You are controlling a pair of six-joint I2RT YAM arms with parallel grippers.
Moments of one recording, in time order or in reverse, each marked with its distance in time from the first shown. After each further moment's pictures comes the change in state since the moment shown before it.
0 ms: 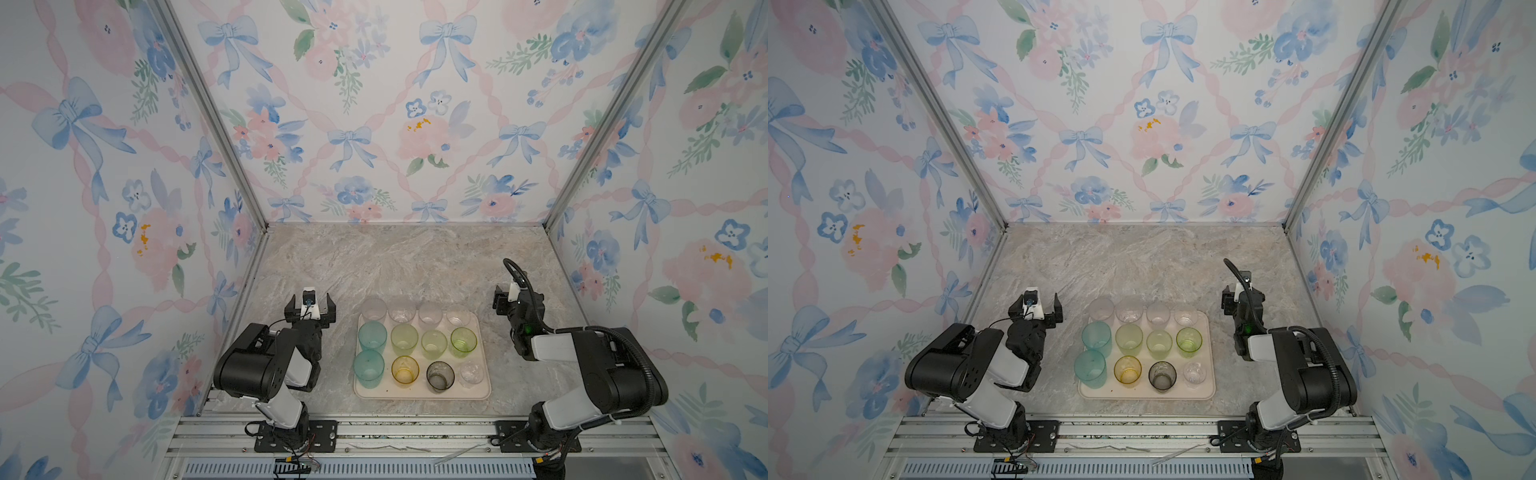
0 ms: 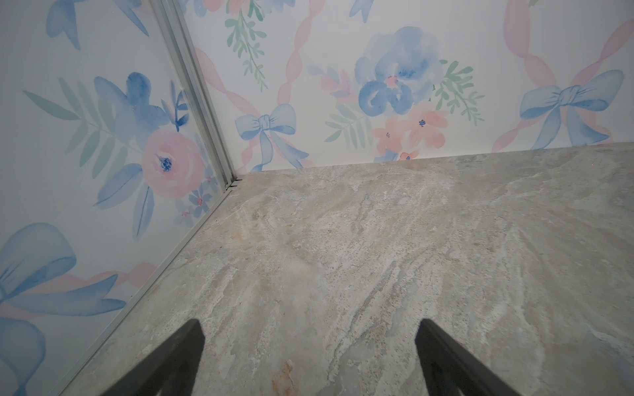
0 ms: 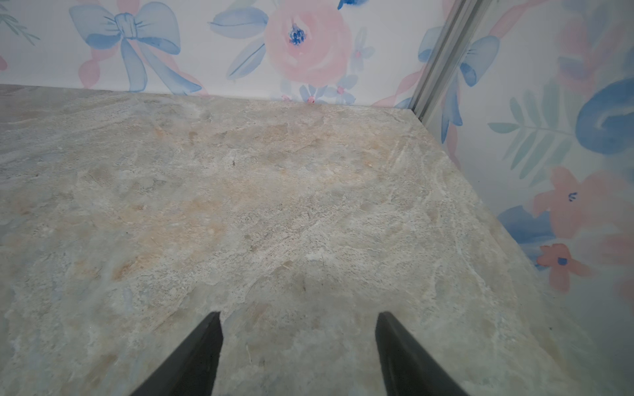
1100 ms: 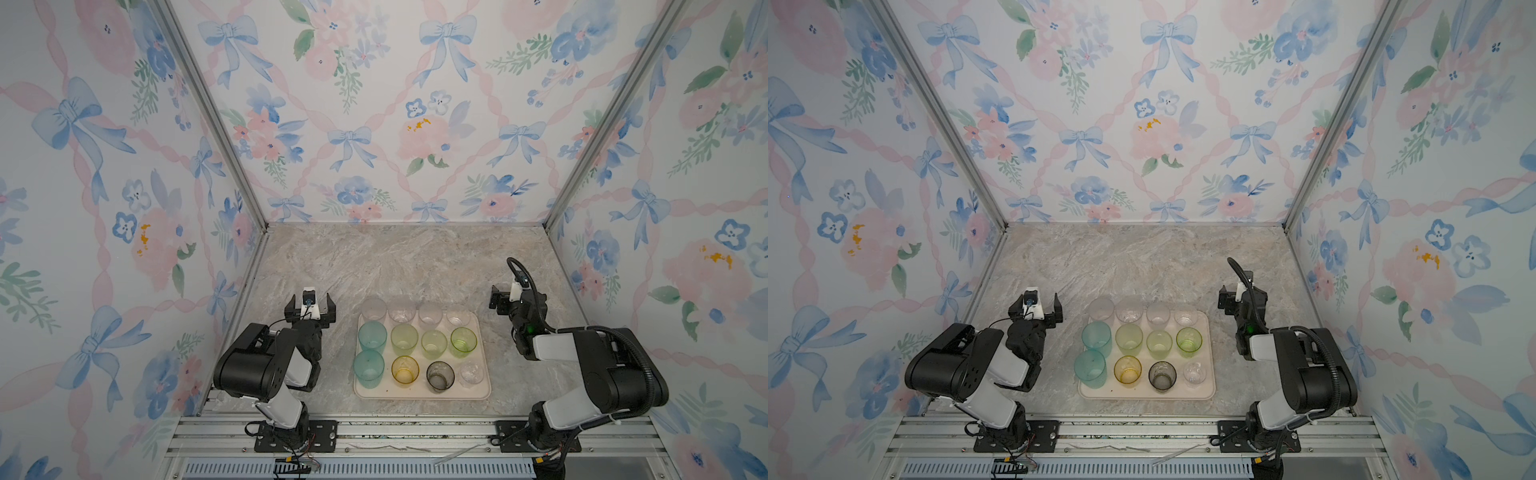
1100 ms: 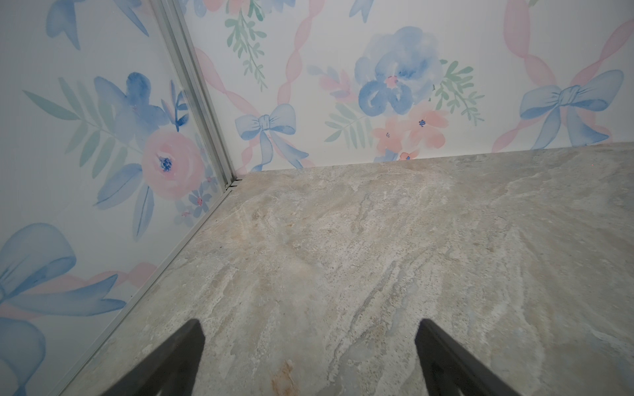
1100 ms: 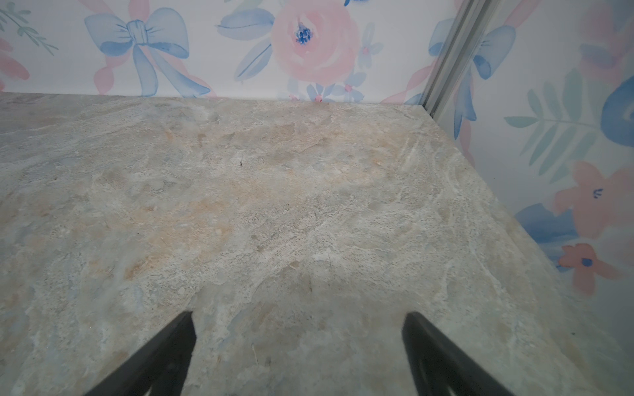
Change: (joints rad) left arm 0.000 0.000 0.000 0.000 0.000 0.000; right arm -0.016 0.000 0.000 -0.001 -0.045 0.017
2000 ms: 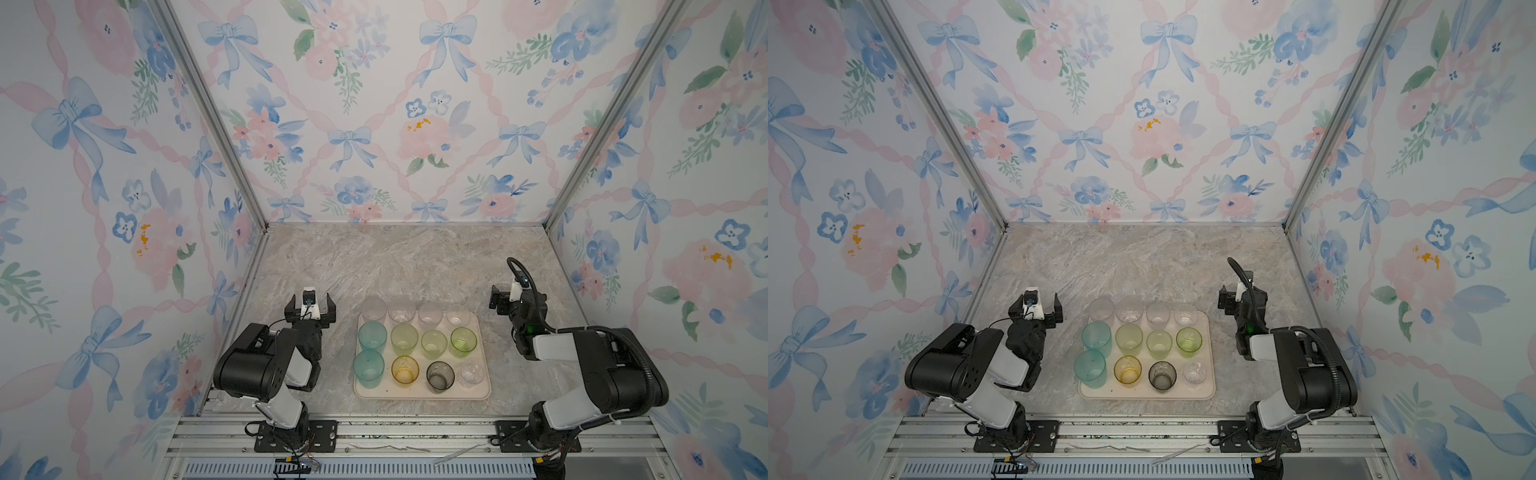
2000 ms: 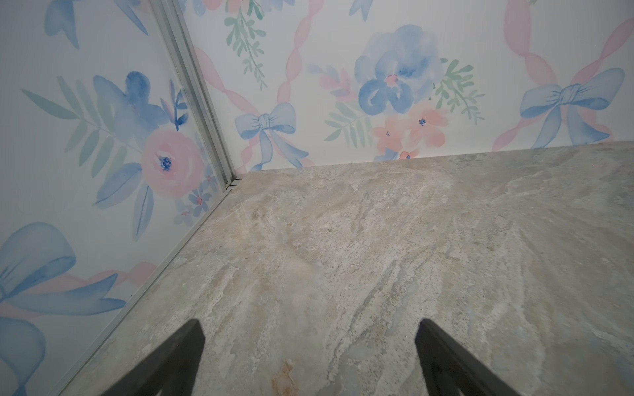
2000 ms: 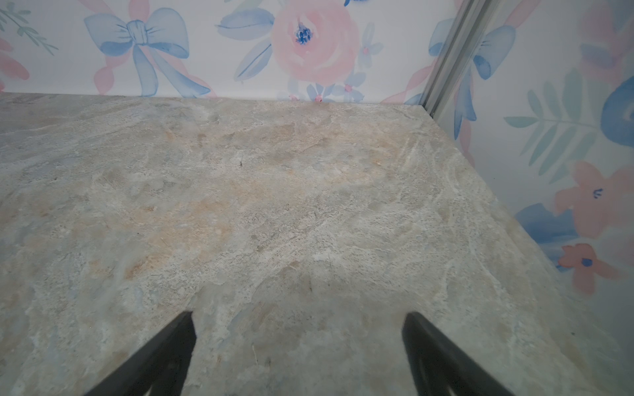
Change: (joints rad) left arm 0.000 0.000 0.004 -0.007 0.000 0.000; right arm 0.000 0.000 0.000 0.000 0.000 0.000
